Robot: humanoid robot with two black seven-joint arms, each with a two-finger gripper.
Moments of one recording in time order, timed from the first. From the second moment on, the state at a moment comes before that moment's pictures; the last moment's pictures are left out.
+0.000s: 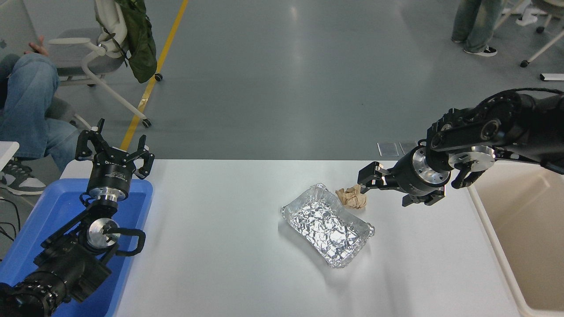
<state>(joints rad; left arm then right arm) -0.62 0.21 -0.90 -0.40 -0.07 -0.54 -0.54 1.64 -0.17 -1.11 1.21 0.20 0.22 -0.08</state>
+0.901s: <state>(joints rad) -0.62 0.21 -0.90 -0.40 -0.07 -0.54 -0.54 1.30 -0.05 -1.05 0.94 0.29 0.15 -0.09</state>
